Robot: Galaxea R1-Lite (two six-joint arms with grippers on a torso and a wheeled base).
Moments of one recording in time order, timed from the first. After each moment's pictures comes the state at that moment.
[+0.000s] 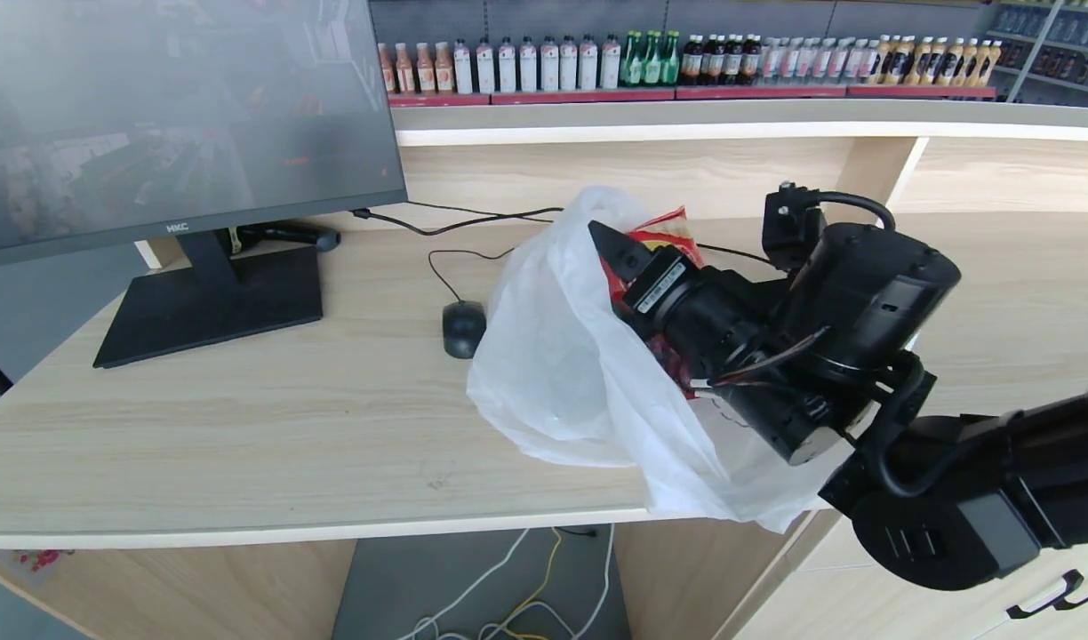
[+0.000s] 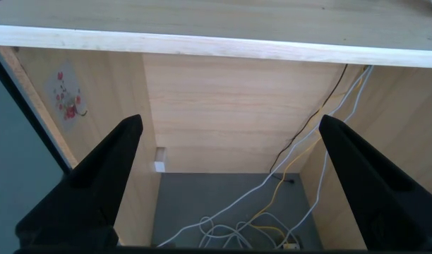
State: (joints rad) left arm 0.00 0.00 0.00 0.00 0.00 0.00; right arm 0.72 1.86 -0.95 -1.14 -0.27 0.59
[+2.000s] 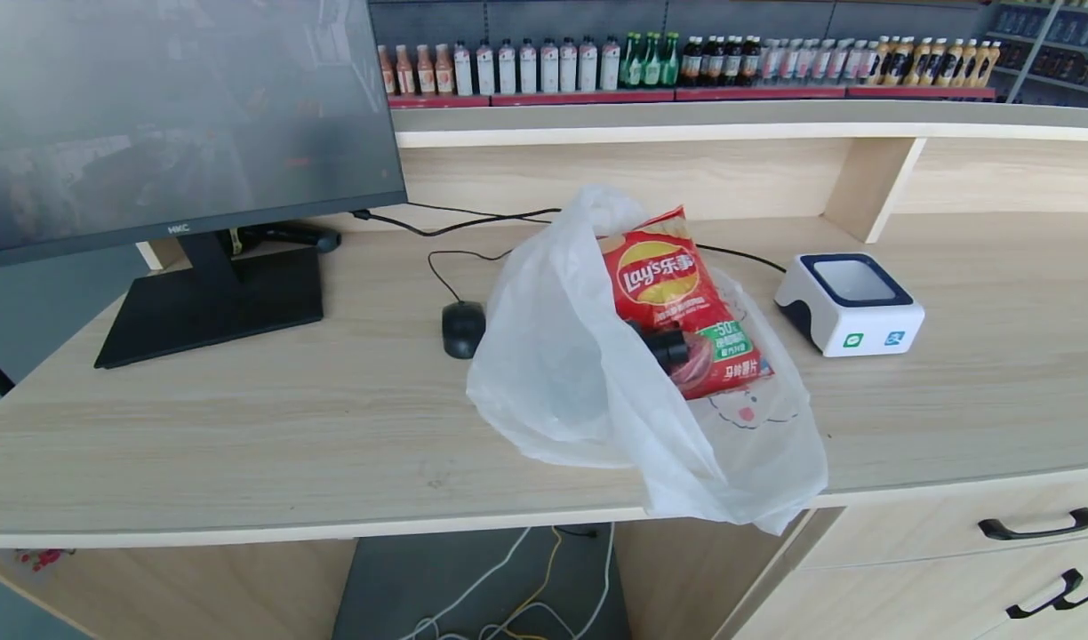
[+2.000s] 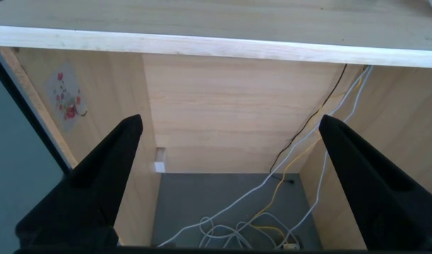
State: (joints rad) left arm 0.00 0.00 0.00 0.00 0.00 0.00; right arm 0.70 0.18 -0.01 -0.07 -0.24 -0.09
